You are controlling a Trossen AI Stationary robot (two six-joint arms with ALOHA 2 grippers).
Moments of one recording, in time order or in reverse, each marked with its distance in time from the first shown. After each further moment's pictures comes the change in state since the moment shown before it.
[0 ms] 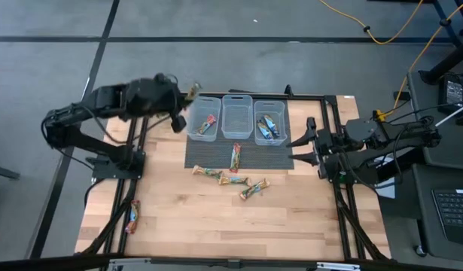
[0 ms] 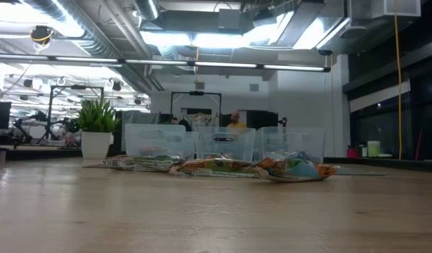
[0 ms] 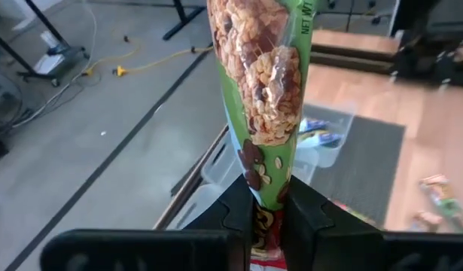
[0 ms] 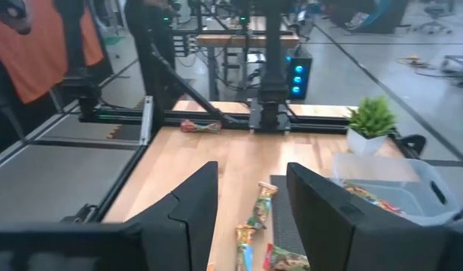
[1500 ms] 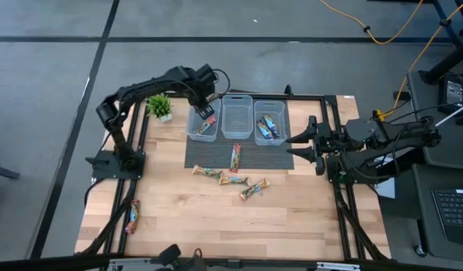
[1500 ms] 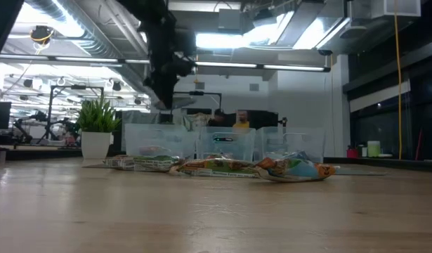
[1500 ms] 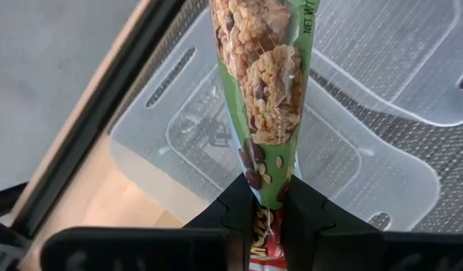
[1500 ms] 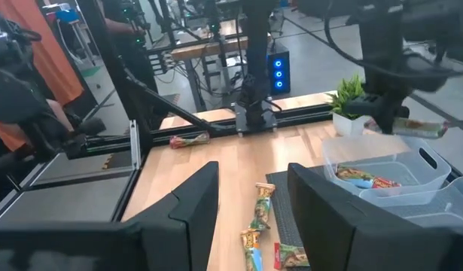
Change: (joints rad) left arm 0.481 0.620 0.000 -0.112 0.378 0.069; right arm 0.000 0.000 0.000 0.007 0.093 0.180
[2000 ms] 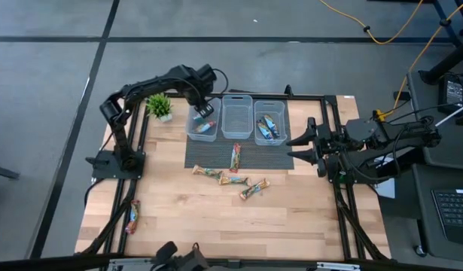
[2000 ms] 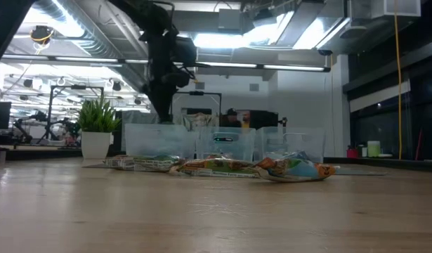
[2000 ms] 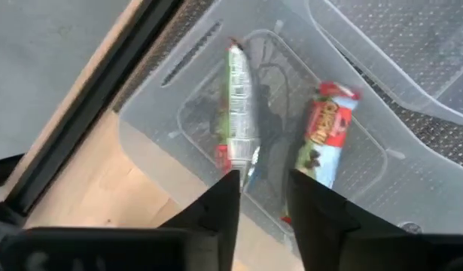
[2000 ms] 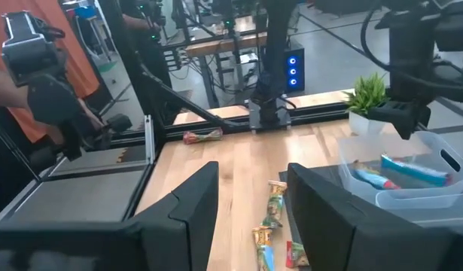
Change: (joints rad) left arm 0.035 0.045 0.000 -0.020 -0.011 -0.054; right arm 0.000 0.000 0.000 0.000 -0.054 -0.004
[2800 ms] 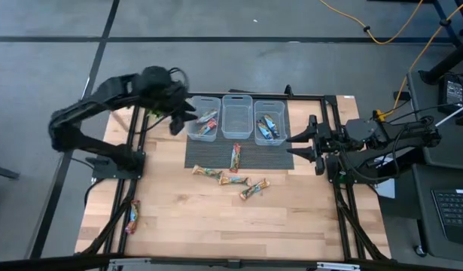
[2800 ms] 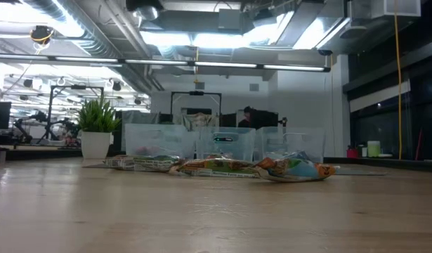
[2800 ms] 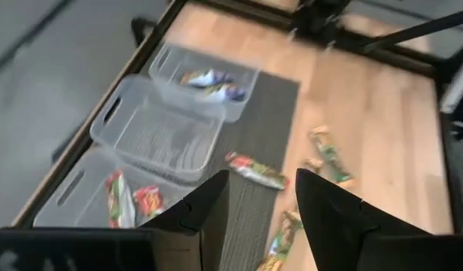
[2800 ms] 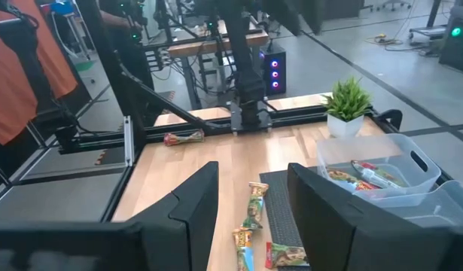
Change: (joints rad) left arm -0.326 -0.616 0.000 0.052 0.181 -0.033; right arm 0.000 0.000 0.000 -0.006 0.063 -0.027
